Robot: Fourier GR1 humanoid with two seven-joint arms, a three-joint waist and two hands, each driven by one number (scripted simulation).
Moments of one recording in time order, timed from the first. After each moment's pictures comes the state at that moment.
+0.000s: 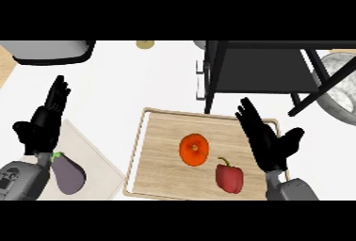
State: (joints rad) left arm -0.22 0.51 -0.22 -1.30 0.32 0.34 -0.19; right arm -0.13 -0.19 0.30 -1.42 -0.38 -0.19 0.02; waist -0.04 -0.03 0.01
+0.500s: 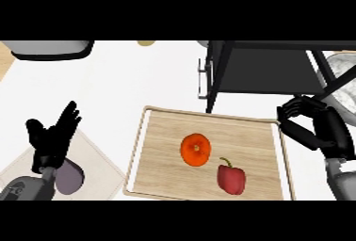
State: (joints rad) left arm -0.13 0.47 -0.23 -1.25 0.43 0.27 0.02; right arm -0.16 -0.51 0.18 -1.51 -0.14 -0.27 0.06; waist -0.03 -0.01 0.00
